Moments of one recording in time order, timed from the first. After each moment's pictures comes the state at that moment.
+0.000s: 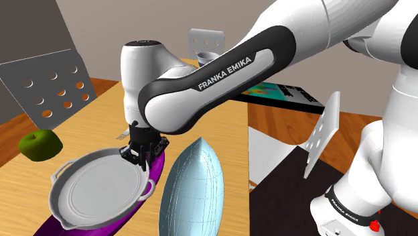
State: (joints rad) arm 0.47 0.31 0.30 -1.86 0.05 2.27 0.81
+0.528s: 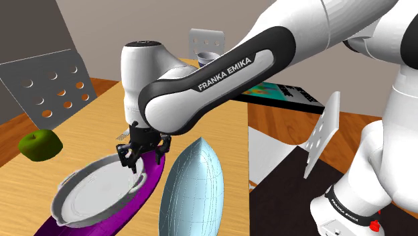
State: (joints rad) arm 0.47 0.32 0.30 -1.86 0.05 2.27 0.81
